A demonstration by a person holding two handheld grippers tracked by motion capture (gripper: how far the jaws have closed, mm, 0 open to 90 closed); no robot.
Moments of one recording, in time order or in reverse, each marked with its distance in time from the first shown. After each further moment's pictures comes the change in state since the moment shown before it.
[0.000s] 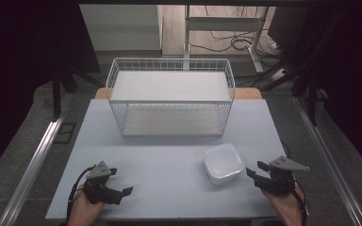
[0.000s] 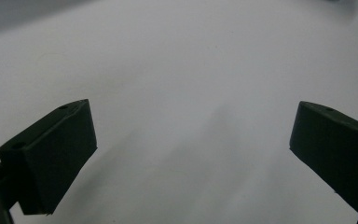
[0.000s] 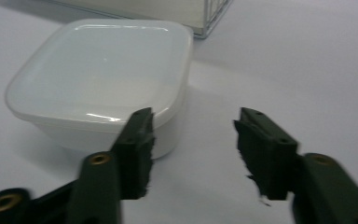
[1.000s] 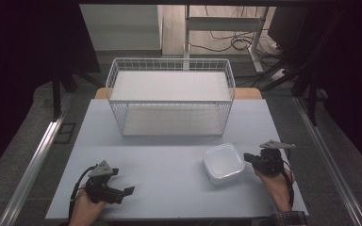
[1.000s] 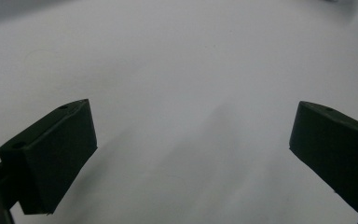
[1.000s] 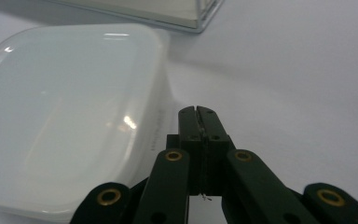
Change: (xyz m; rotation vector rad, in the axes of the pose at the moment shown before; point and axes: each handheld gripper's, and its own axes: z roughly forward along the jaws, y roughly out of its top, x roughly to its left) left arm 0.001 0.001 0.005 0.009 -0.021 -0.017; right arm -0.029 0.022 0.055 0.099 0.070 0.071
